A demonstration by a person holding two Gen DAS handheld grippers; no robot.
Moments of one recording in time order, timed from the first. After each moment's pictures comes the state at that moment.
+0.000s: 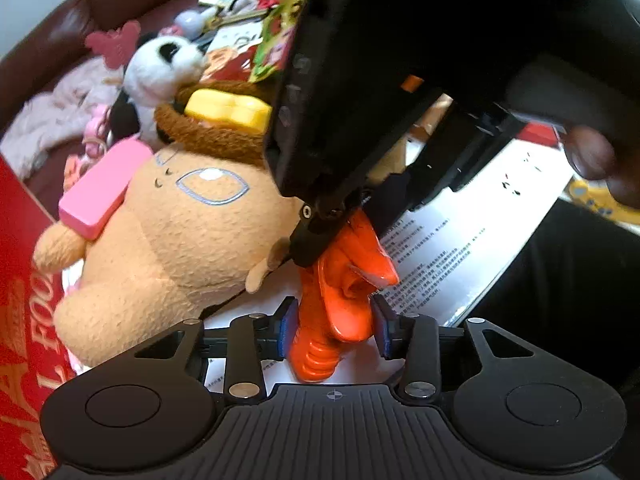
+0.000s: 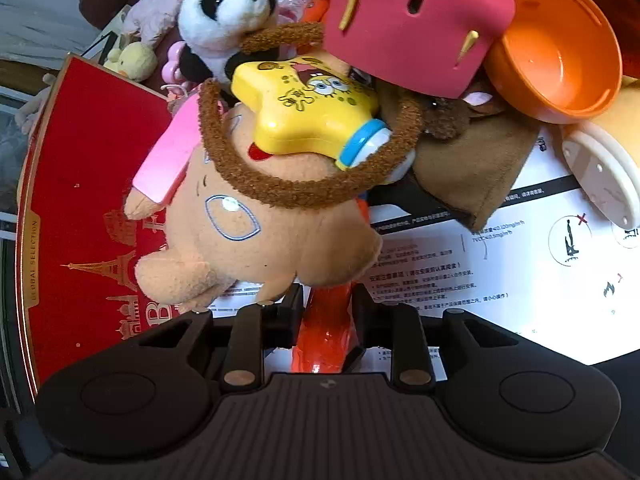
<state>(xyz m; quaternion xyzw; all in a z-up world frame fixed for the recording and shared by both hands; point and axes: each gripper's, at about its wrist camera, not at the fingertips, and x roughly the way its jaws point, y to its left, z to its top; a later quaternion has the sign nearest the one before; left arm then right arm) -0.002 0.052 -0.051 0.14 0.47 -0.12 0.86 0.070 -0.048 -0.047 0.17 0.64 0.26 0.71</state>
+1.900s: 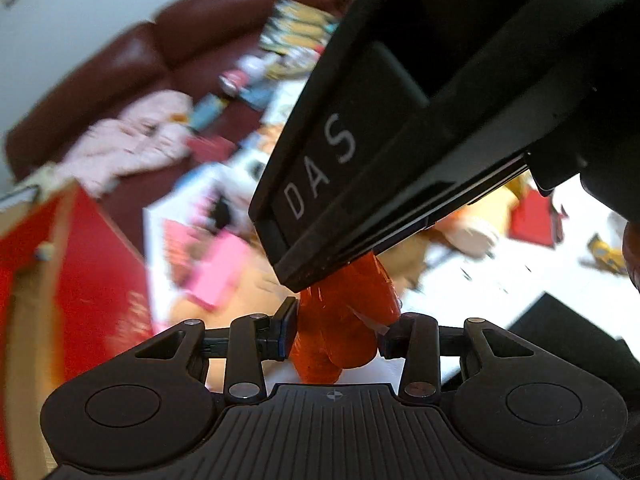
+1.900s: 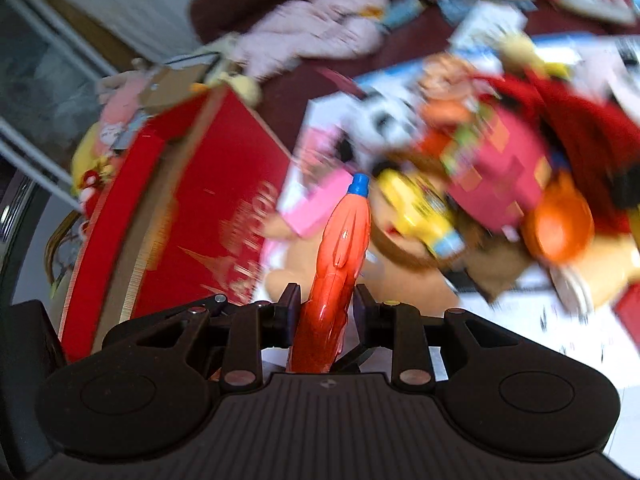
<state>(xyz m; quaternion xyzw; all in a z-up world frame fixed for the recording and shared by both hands) -0.024 0.026 0.102 0.14 0.42 -0.03 0.90 0.026 -0.043 0.105 0.10 0.50 0.37 0.78</state>
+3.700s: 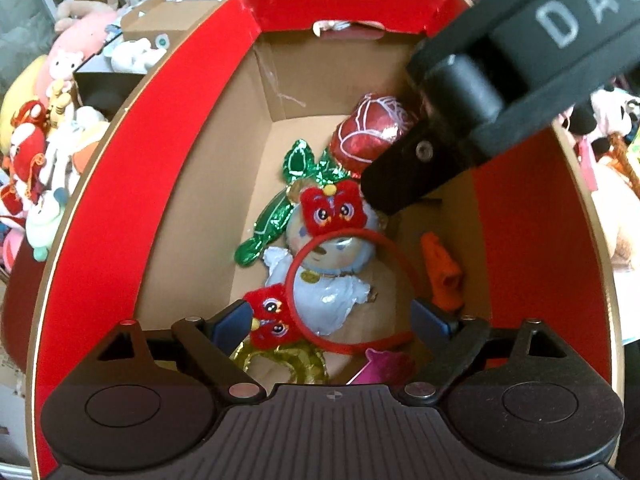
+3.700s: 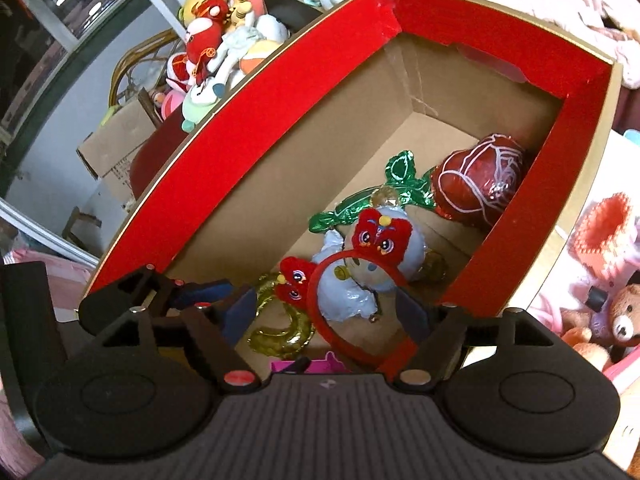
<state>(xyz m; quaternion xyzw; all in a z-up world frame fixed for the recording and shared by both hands) -0.119 0.314 0.087 -0.02 0.51 0.19 0.84 -0.007 0.276 0.105 -0.13 0.51 0.54 0.66</state>
